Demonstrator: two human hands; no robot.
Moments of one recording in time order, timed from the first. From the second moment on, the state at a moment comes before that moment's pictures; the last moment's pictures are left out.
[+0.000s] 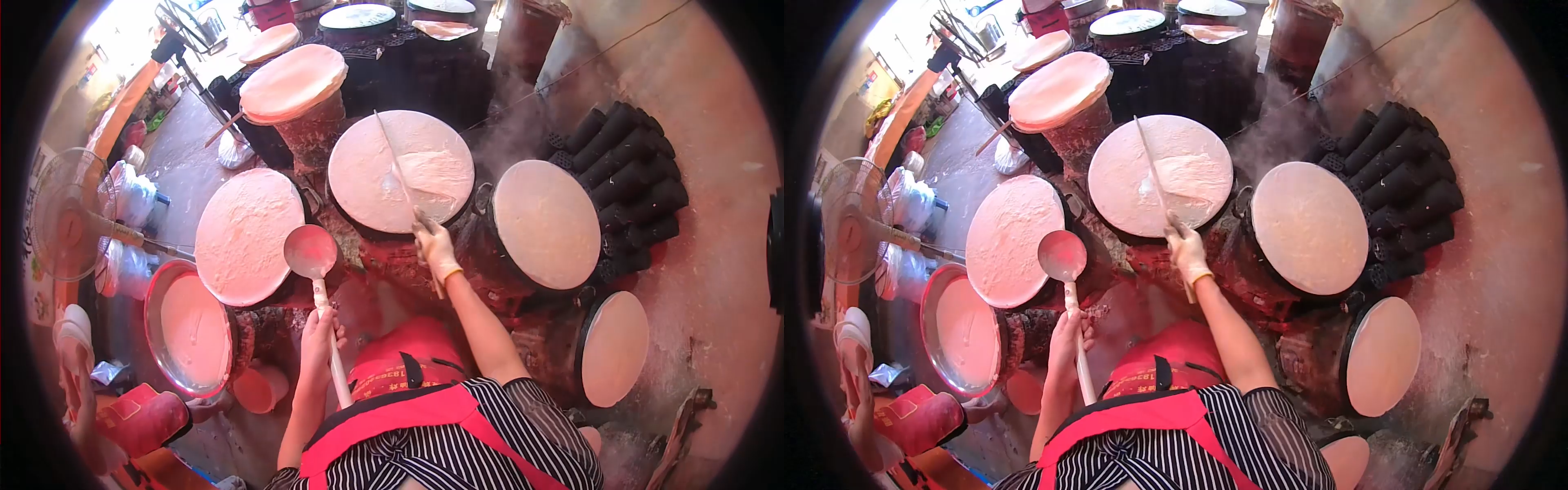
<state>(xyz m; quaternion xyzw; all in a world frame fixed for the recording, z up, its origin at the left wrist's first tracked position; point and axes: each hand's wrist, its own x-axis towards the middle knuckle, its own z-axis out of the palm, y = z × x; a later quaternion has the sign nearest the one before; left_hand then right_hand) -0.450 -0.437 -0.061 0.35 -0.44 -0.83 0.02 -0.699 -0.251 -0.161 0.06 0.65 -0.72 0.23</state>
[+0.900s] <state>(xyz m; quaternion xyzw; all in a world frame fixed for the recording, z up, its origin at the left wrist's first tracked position) -0.463 -0.473 -0.093 0.33 -0.45 -0.82 -0.12 -0.681 -0.180 -0.200 -0.05 0.71 -0.68 0.19</state>
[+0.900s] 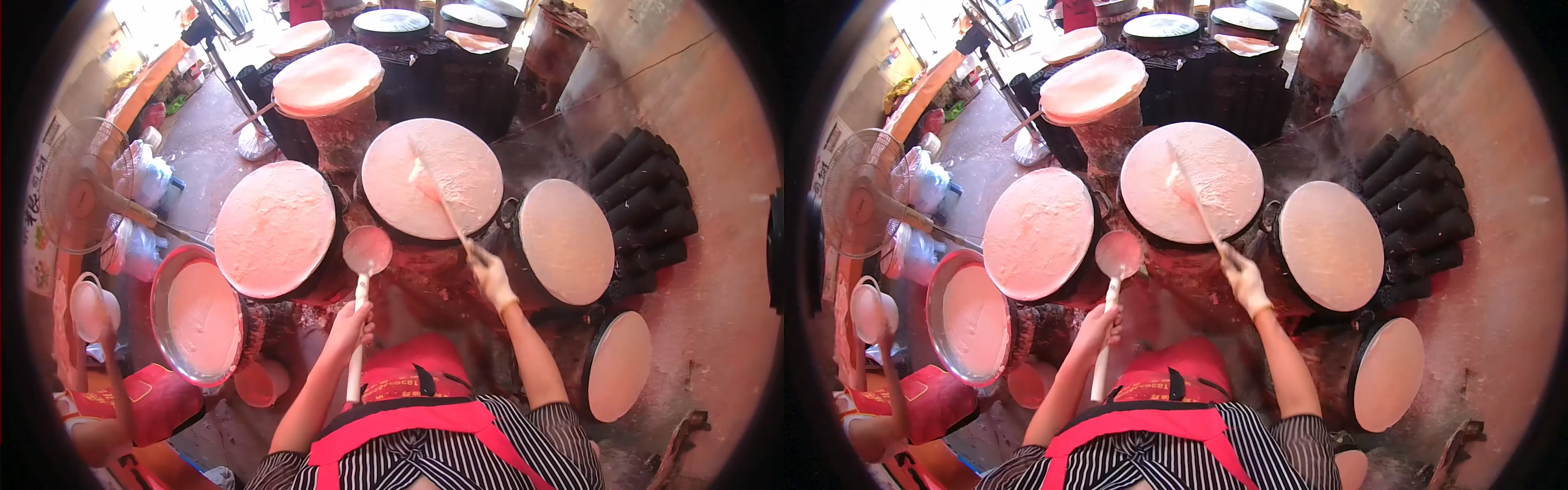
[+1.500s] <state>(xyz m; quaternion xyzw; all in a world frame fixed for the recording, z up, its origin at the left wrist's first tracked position) -0.651 -0.496 -0.087 0.26 0.00 -0.93 -0.27 -0.592 -0.213 -0.143 0.12 0.62 -0.71 0.30</state>
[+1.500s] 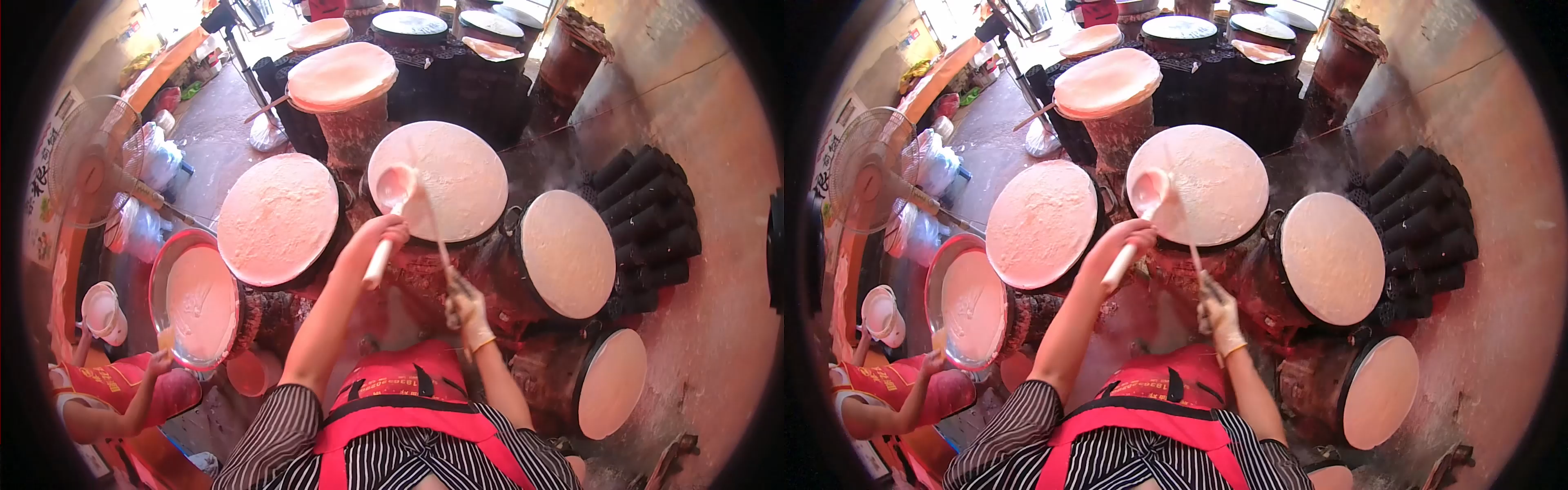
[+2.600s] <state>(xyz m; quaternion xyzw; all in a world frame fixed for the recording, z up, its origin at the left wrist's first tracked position) -0.164 -0.540 -0.105 0.46 0.05 -0.80 0.37 -0.524 -0.583 -0.133 -0.68 0.72 -0.11 0.07</state>
